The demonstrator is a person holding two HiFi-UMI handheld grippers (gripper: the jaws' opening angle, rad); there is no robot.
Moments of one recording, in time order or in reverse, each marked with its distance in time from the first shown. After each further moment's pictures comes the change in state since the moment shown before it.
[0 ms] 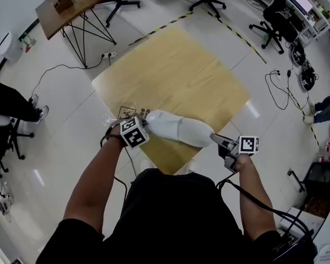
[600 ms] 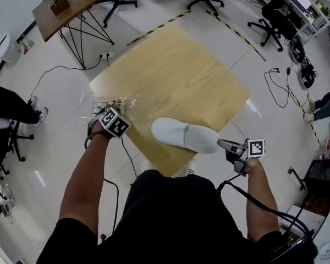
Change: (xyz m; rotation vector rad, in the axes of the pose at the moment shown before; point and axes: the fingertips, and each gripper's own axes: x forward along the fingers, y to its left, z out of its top) left arm -0.034 0.101 -0.081 -0.229 0.184 0.334; right arm -0.041 -0.002 -0.014 0.007 0.075 0.086
